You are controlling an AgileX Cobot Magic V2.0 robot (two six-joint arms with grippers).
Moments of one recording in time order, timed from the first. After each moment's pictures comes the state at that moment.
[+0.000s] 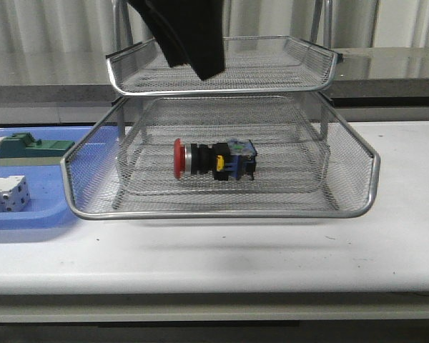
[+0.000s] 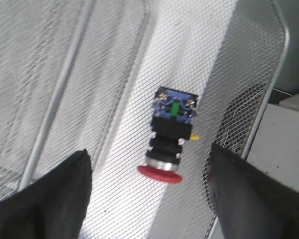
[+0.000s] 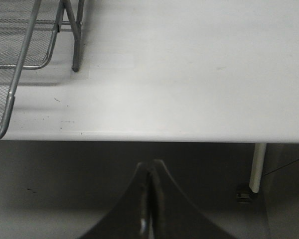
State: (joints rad) left arm -0.63 1.79 -1.77 -0.17 1.24 0.52; right arm 0.11 0.53 -0.69 -0.08 0.94 0.14
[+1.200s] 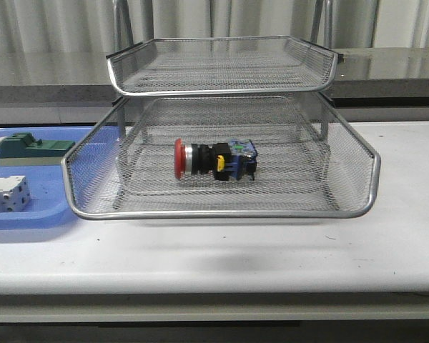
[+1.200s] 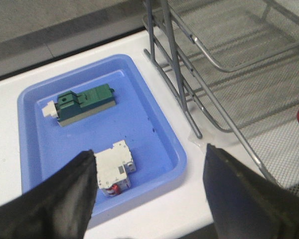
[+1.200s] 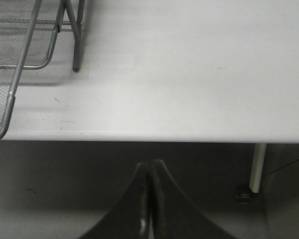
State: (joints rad) left arm -0.06 0.70 -0.71 -0.39 0.59 0.51; right arm 0.11 0.53 -0.69 -0.08 0.94 0.14
